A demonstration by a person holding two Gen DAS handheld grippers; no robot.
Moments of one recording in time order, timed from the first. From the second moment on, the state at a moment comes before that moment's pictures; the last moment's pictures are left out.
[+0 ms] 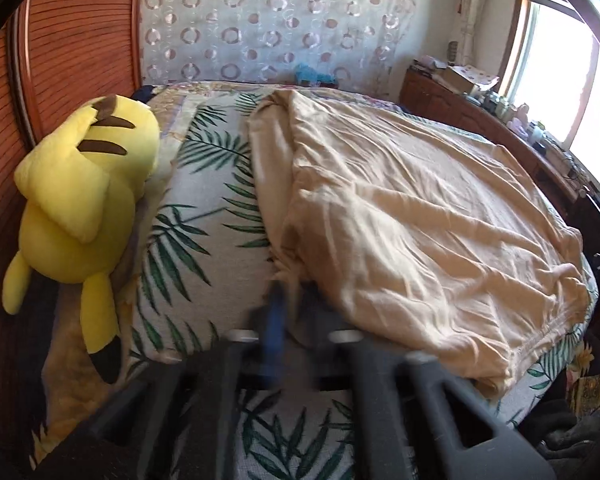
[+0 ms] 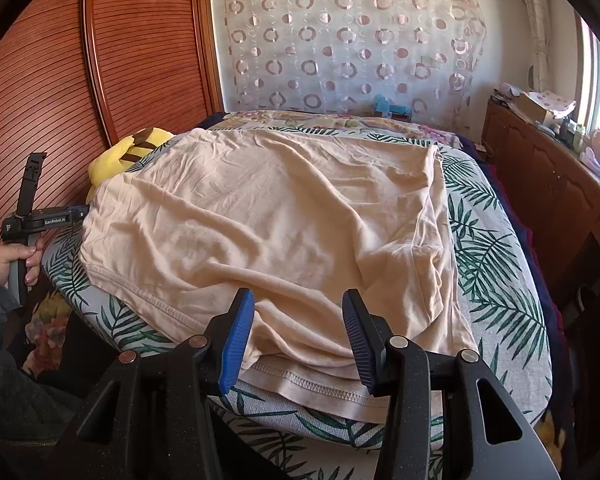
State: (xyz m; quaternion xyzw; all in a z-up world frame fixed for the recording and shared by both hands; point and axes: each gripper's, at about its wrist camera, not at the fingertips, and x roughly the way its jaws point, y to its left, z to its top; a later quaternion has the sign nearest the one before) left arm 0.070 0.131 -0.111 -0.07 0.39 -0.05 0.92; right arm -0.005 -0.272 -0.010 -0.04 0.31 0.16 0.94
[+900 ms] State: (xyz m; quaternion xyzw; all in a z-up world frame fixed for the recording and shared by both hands) left arm 0.061 0.127 -0.092 -0.07 0.39 -0.02 0.92; right arm 0.003 -0.287 -0.015 -0.04 0.32 0.15 0.94
